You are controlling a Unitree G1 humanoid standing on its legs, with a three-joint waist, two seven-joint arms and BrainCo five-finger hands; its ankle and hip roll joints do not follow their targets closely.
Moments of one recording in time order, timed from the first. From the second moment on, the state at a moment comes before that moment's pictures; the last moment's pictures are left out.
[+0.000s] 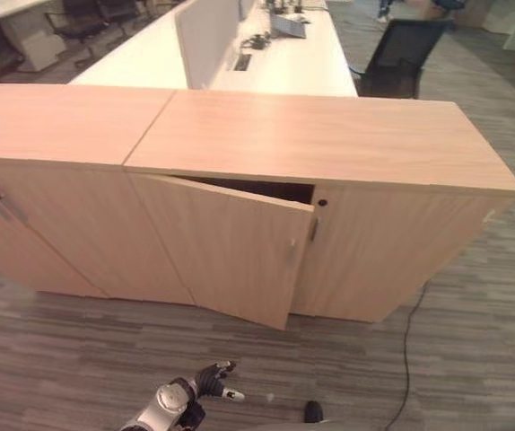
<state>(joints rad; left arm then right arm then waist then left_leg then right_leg) -0.03 0.31 -0.48 0.96 0.05 -0.11 -0.20 0.02 -0.35 0.08 1.48 0.10 0.04 0.13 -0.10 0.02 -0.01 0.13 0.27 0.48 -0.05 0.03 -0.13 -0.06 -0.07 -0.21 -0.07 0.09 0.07</state>
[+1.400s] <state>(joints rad) -0.04 0.27 -0.35 1.17 -0.11 -0.11 -0.11 -0.08 -0.30 0.24 1.34 0.09 0.01 0.08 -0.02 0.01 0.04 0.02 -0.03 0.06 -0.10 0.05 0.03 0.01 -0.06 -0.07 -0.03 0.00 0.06</state>
